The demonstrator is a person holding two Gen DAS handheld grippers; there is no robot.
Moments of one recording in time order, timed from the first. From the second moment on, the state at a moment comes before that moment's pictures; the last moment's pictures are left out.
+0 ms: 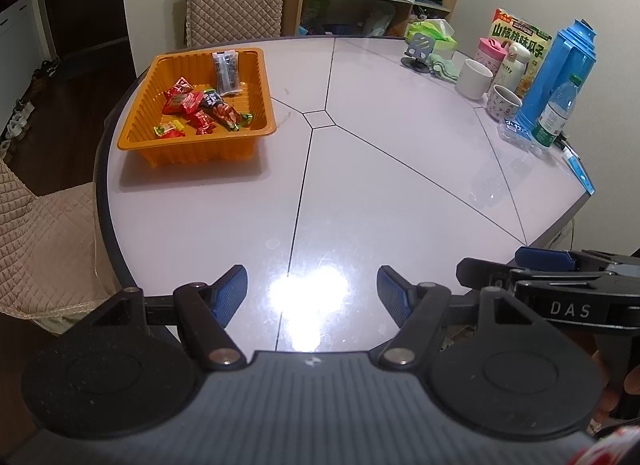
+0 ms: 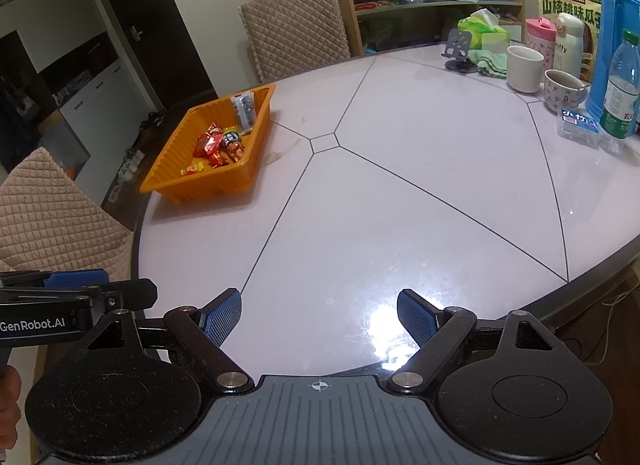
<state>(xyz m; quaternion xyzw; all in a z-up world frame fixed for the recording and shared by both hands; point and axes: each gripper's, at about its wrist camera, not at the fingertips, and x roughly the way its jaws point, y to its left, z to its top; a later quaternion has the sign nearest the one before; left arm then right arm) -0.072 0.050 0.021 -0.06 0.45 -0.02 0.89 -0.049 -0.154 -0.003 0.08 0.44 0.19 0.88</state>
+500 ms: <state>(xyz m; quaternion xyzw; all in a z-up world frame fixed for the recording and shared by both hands) -0.071 0.049 0.022 -0.06 0.44 -0.02 0.89 -0.048 -0.155 -0.003 0.08 0.43 0.19 0.88</state>
